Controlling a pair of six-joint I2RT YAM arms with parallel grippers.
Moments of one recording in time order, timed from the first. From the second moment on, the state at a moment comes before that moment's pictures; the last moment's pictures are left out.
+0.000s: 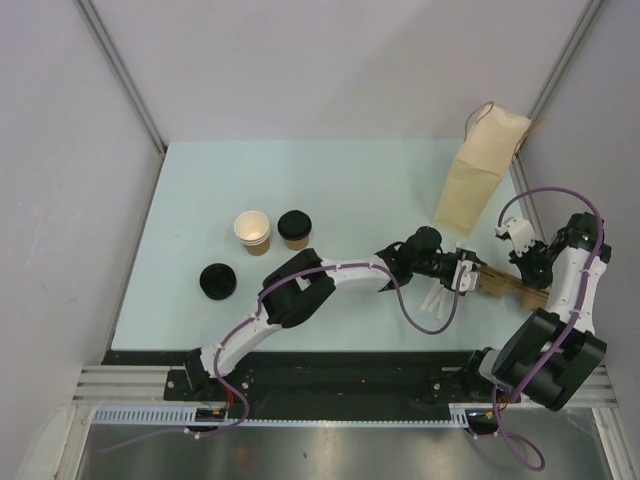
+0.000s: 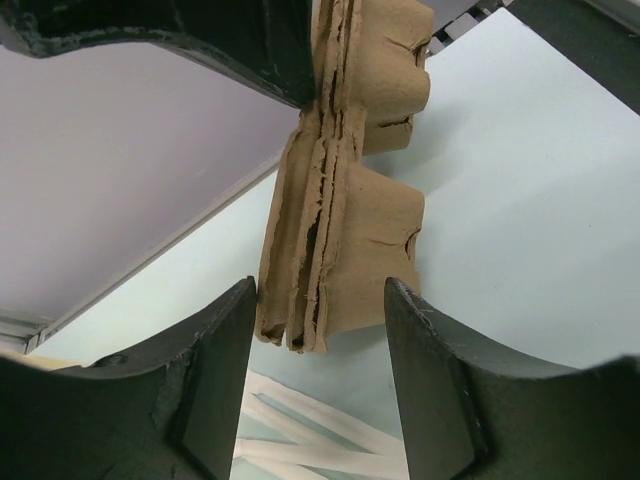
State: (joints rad) left arm -1.10 2.49 1.87 0.47 0.65 0.68; right arm -0.60 1.25 1.00 -0.97 -0.32 -1.25
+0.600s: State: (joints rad) left arm -1.11 2.49 1.79 0.58 0.63 0.70; right arm -0.60 1.28 1.01 -0.97 -0.32 -1.25
